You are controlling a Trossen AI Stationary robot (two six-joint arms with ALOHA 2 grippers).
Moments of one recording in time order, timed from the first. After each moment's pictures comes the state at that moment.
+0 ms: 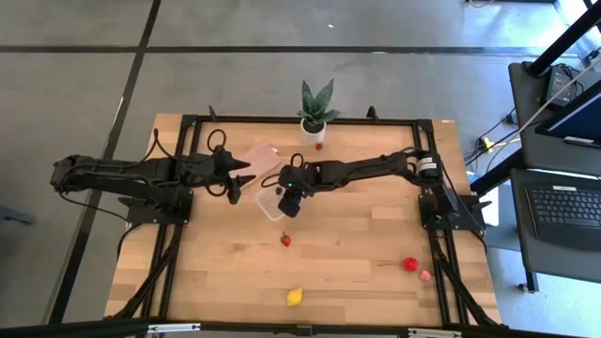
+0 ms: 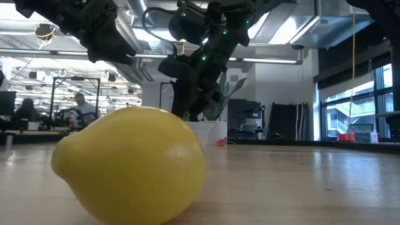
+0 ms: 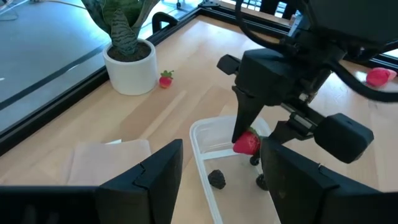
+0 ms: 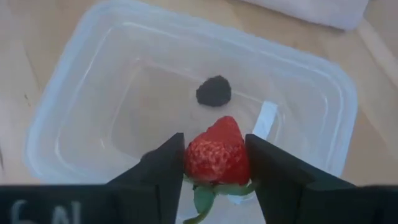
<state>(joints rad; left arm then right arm) 0.06 0.74 0.53 -0.25 -0.32 -0.30 -0.04 2.11 1.58 -0.48 0.13 0.41</state>
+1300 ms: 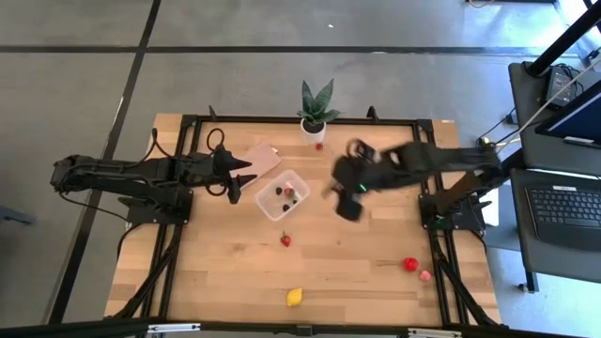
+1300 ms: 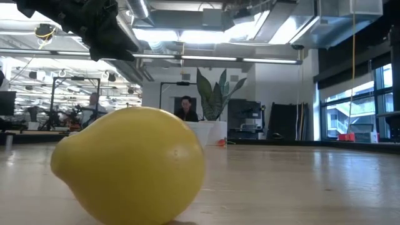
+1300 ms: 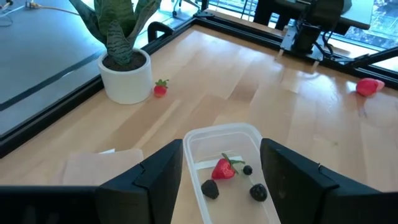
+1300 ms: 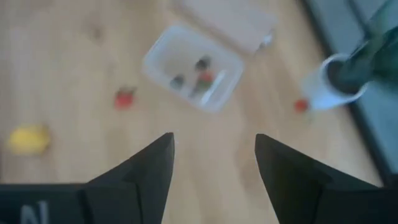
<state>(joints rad) 0.06 0.74 0.53 -0.21 -0.31 -0.30 0.23 1.63 1.93 -1.33 0.34 0.41</state>
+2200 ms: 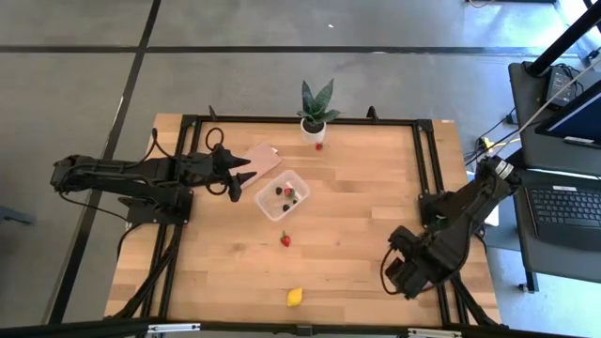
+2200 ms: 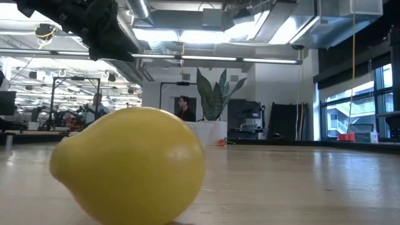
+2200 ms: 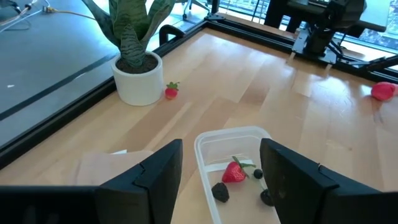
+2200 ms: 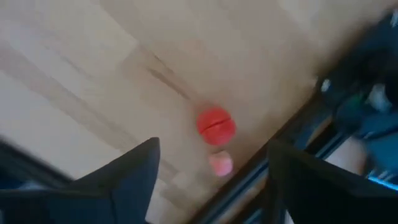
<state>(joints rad) 0.06 0.74 0.53 -0.22 -0.36 -0.30 0.84 1.56 1.34 -1.46 0.03 1.69</state>
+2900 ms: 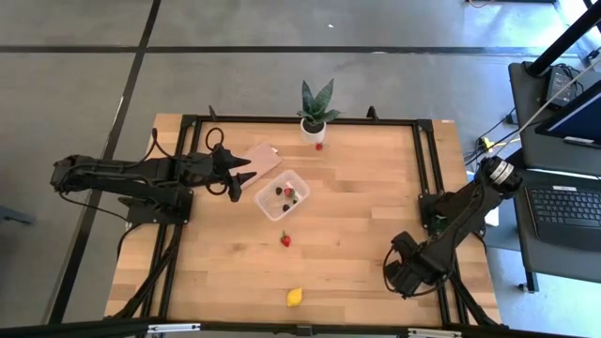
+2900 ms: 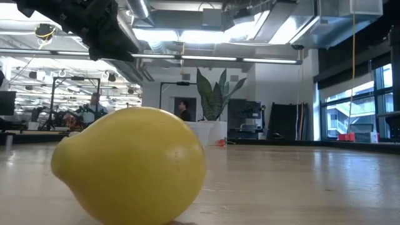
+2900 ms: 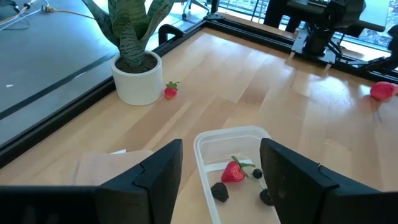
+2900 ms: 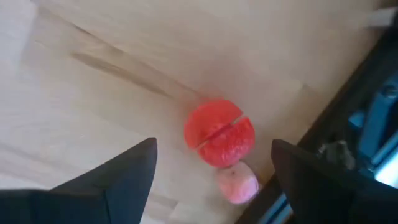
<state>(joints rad) 0.06 0.74 0.53 -0.22 -0.35 -0.30 0.88 1.56 0.95 -1.06 -0.10 1.92</state>
